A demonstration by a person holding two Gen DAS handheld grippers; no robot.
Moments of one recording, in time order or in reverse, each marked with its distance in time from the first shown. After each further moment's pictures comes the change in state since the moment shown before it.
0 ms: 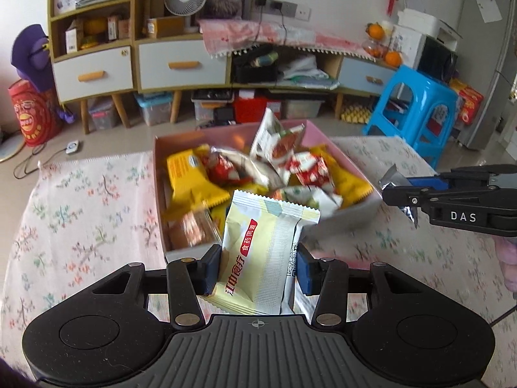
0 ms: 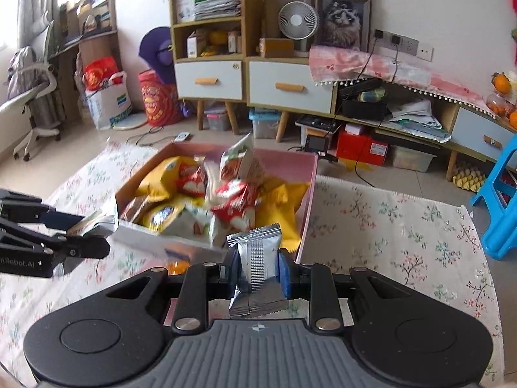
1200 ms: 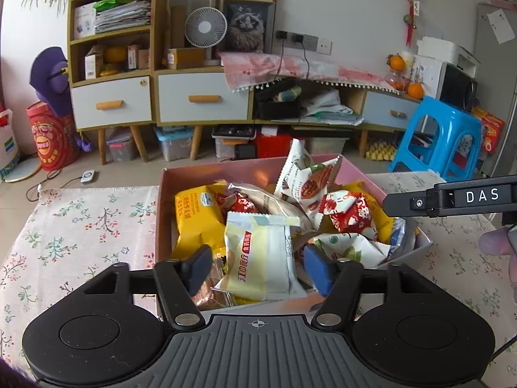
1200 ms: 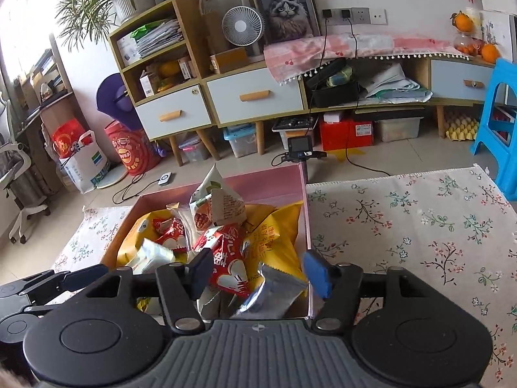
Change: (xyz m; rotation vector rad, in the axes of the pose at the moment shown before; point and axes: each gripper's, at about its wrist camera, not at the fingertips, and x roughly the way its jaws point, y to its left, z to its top) left arm 0.044 0.003 -0.001 -0.010 -0.158 0.080; right arm 0.045 -0.020 0.014 0.284 -0.049 0.006
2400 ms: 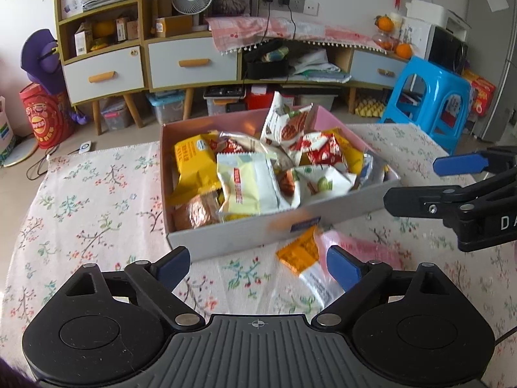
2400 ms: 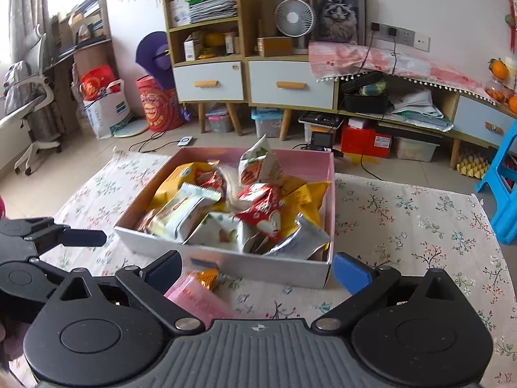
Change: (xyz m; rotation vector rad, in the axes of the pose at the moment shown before) left arm -0.042 -0.008 -0.022 0.048 0.165 -0.017; right arm -0.047 0.040 -0.025 -0.240 0.059 0.000
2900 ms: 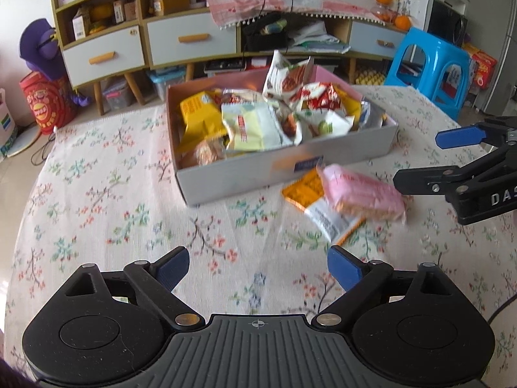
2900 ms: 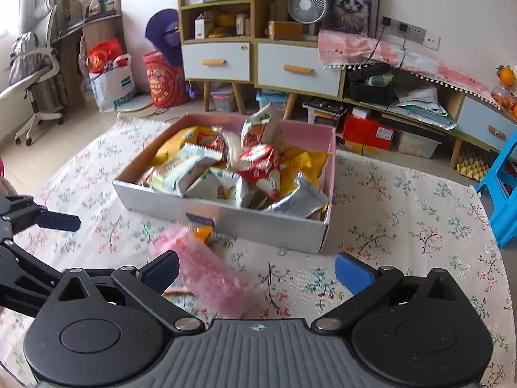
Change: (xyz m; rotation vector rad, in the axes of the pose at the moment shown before) left arm -0.008 0.001 -0.034 0.026 0.095 0.016; right arm 0.003 0.001 -0.027 -0.080 0.057 -0.010
